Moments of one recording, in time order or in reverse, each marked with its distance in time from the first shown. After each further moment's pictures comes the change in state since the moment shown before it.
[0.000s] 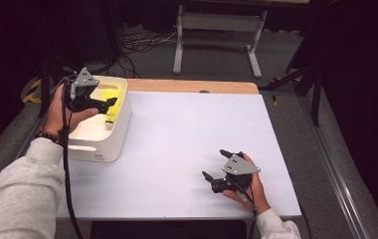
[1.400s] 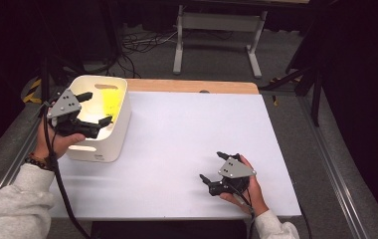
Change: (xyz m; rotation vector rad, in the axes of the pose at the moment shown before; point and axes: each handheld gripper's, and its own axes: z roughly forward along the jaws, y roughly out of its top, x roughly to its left) left arm -0.035 -0.036 -0.048 -0.236 -0.085 0.033; right arm 0.010 0.002 0.002 0.013 0.006 -0.033
